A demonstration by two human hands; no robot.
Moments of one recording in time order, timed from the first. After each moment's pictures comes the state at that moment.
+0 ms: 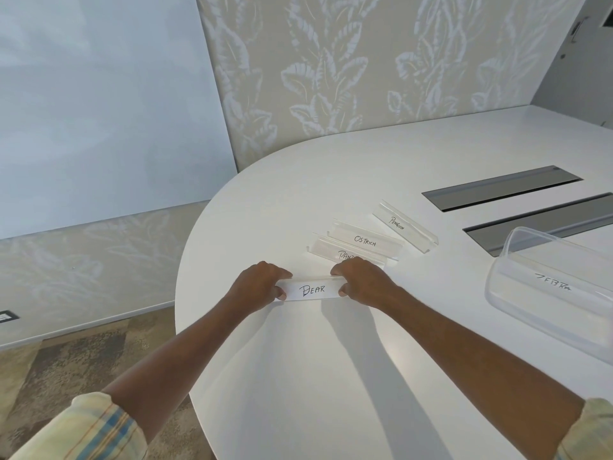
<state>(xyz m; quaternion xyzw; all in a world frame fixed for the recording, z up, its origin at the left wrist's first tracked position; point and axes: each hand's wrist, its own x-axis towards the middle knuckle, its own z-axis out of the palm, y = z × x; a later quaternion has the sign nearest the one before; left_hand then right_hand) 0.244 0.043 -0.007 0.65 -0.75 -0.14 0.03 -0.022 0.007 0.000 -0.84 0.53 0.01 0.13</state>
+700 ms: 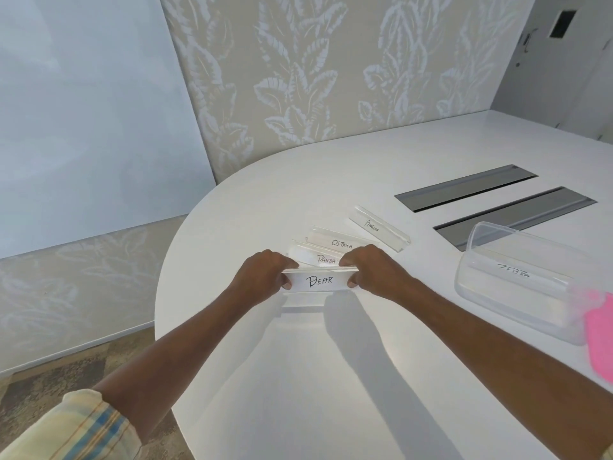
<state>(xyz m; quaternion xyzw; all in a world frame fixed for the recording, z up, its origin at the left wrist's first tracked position) 0.193 0.040 0.043 0.58 -0.81 -0.06 0.07 -0.084 0.021 0.045 -0.81 0.57 -0.08 0.15</state>
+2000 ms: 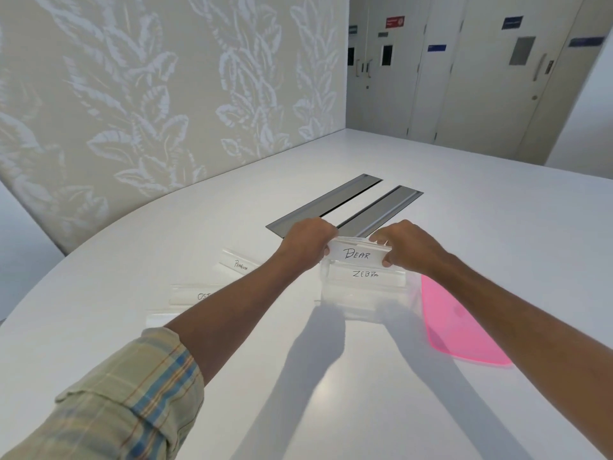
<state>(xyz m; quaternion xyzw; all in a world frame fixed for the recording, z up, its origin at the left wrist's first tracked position) -0.207 -0.033 0.135 0.36 -0.93 0.07 0.04 -0.429 0.059 0.120 -0.64 0.75 -0.12 0.07</state>
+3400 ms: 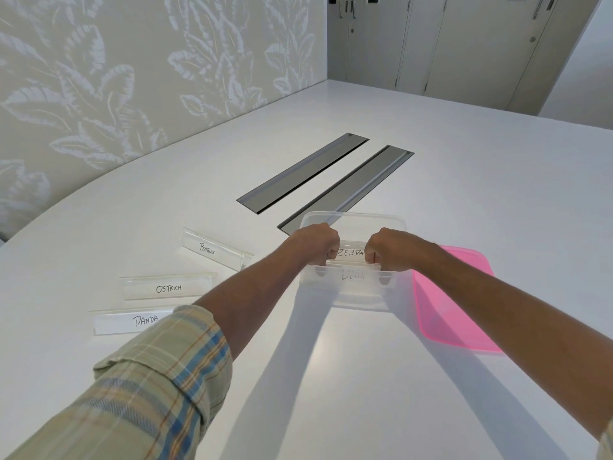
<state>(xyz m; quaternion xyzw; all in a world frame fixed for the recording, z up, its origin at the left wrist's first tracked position) -0.288 -0.087 0.041 0.28 -0.95 -0.03 -0.16 -0.471 0.019 0.038 -0.69 0.70 0.10 0.13</state>
